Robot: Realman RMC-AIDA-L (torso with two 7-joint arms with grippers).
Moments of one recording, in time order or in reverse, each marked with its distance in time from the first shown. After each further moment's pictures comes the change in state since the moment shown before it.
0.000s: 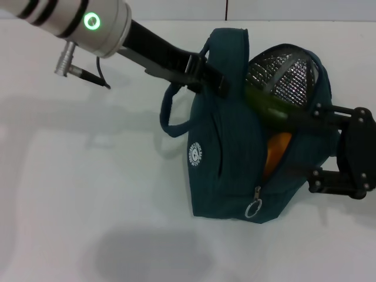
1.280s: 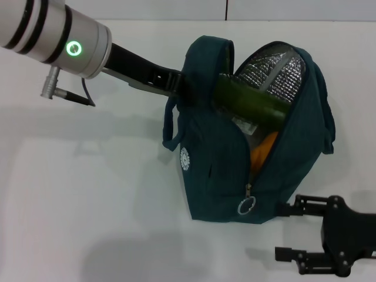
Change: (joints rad) left arm 0.101 0.001 0.006 -0.017 -0.020 -0.064 0.107; right arm -0.011 -0.002 -0.035 0.255 -0.214 0.078 -0.024
